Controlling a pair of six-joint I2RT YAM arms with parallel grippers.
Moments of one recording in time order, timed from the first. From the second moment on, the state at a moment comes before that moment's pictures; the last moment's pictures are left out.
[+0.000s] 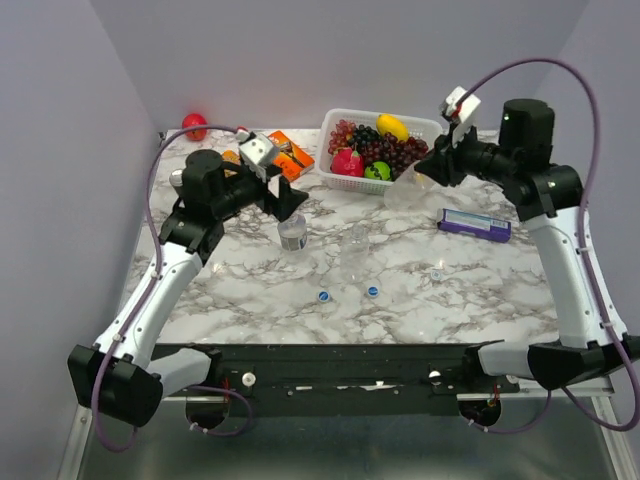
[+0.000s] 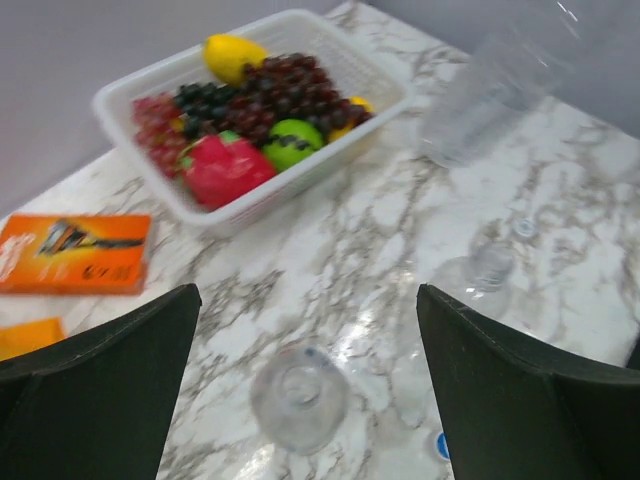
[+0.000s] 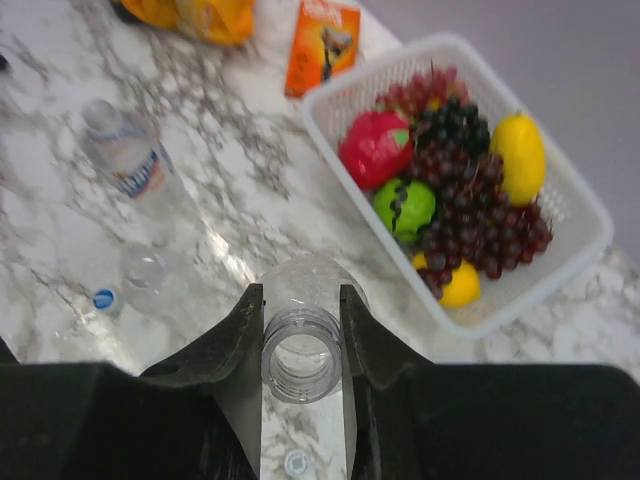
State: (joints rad) left arm -0.28 1.14 1.10 -0.13 0.57 0.04; right arm 0.23 1.32 1.65 -0.79 -0.52 -0.38
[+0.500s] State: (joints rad) left arm -0.63 1.26 1.19 -0.05 0.61 0.20; right arm 0.35 1.42 1.90 -0.87 -0.88 -0.25
